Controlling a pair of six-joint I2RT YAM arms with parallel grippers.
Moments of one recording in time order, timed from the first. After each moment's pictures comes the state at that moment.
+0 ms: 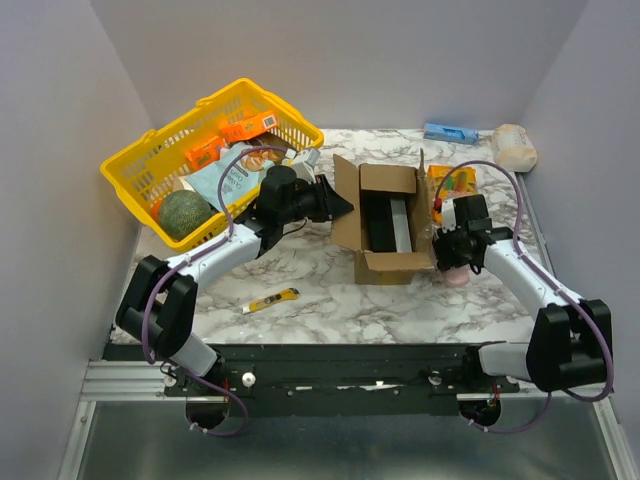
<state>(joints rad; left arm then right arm) -0.56 1.54 1.01 0.27 0.42 -0.71 0.14 1.28 0.81 -0.57 0.08 -0.21</state>
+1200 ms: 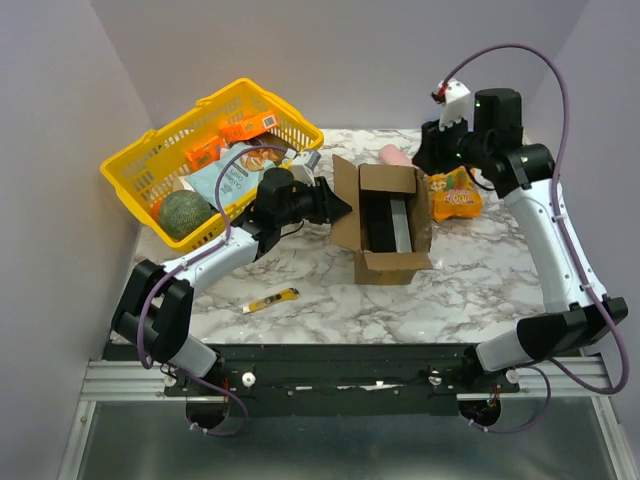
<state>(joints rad) -0.56 1.51 0.98 0.28 0.42 -0.61 0.23 1.49 1.76 -0.84 -0.26 -0.16</state>
